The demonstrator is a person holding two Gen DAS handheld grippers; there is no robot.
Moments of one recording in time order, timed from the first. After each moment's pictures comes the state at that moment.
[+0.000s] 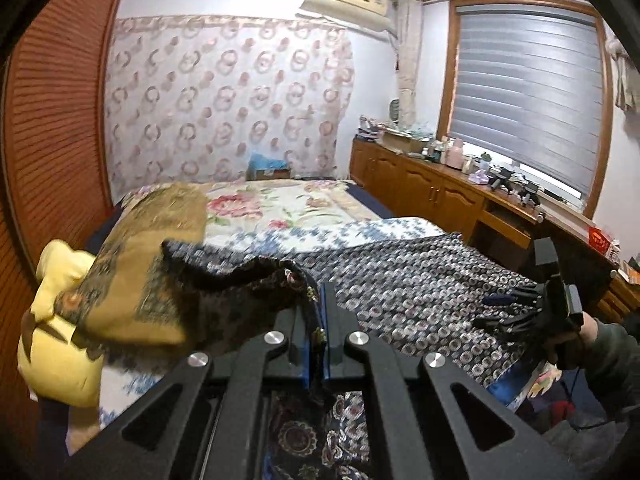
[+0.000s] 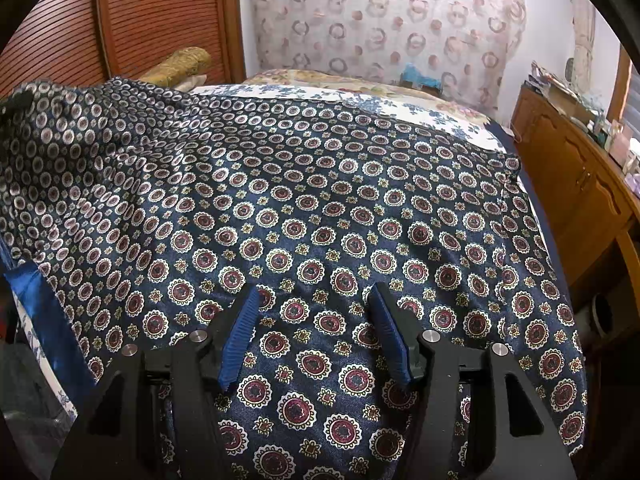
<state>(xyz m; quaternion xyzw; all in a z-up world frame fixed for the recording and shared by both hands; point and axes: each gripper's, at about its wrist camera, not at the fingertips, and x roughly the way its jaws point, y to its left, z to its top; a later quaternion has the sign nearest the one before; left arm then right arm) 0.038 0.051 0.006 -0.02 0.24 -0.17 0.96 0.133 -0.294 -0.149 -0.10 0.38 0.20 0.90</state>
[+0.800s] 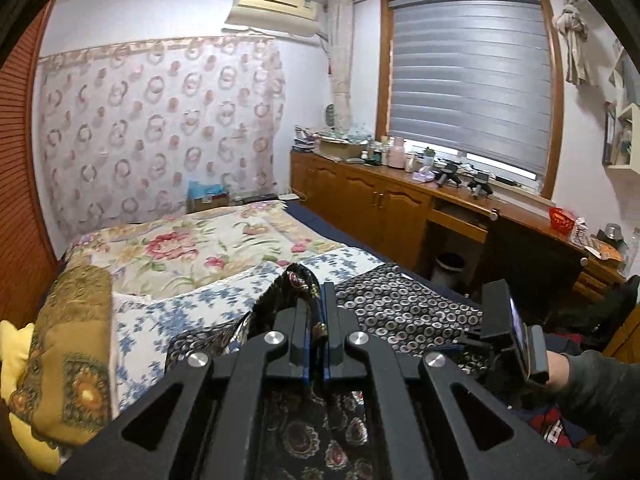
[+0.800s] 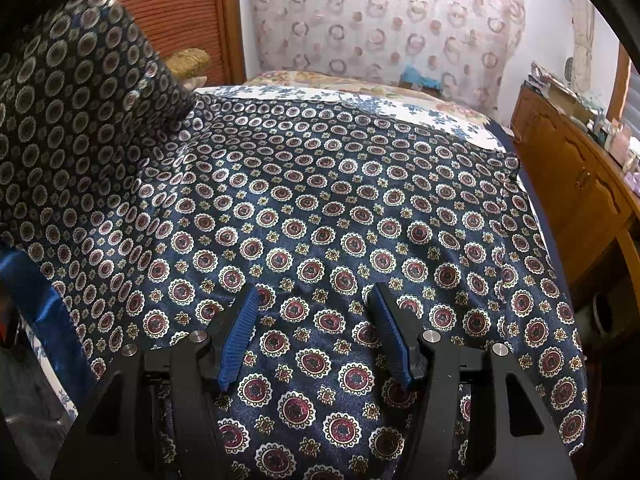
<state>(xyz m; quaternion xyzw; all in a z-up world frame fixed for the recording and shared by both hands) 0.088 -0.058 0.066 0.02 0.21 -0.27 0.94 0.133 -0.293 -0.150 -0.09 0.38 0.20 0.90</state>
